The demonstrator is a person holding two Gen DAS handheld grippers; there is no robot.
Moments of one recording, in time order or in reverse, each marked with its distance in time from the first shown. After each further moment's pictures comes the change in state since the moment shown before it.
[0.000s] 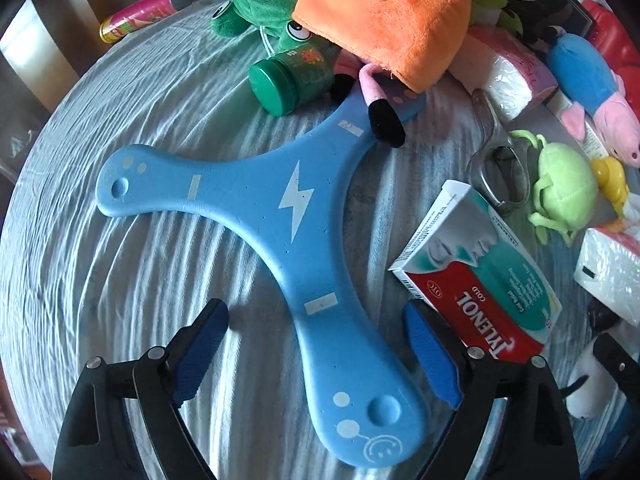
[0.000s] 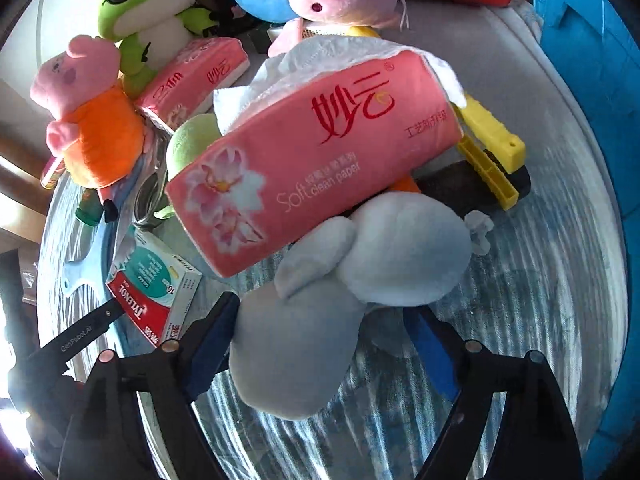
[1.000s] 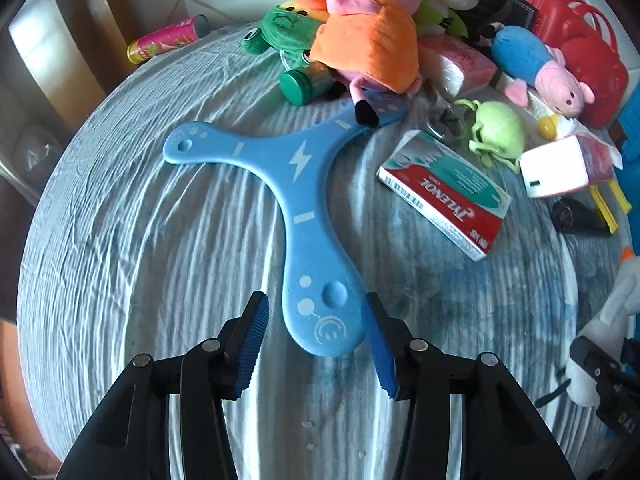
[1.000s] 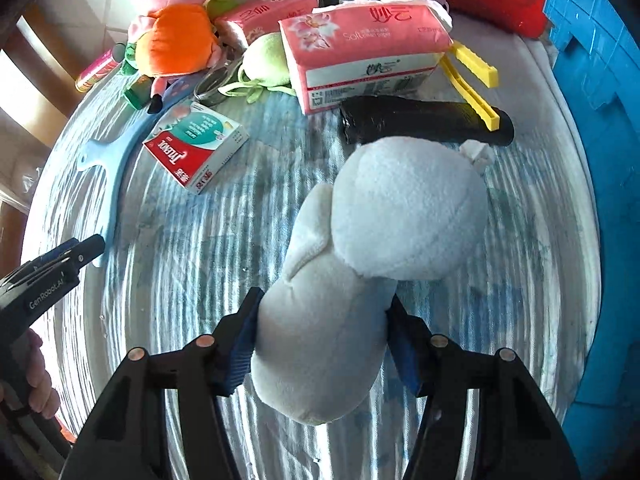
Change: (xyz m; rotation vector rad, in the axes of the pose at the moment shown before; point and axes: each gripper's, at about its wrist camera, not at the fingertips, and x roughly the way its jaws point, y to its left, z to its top) left arm -0.069 0.016 -0.080 0.044 -0.098 0.006; right arm -0.042 0.023 -0.096 -0.274 0.002 -0.026
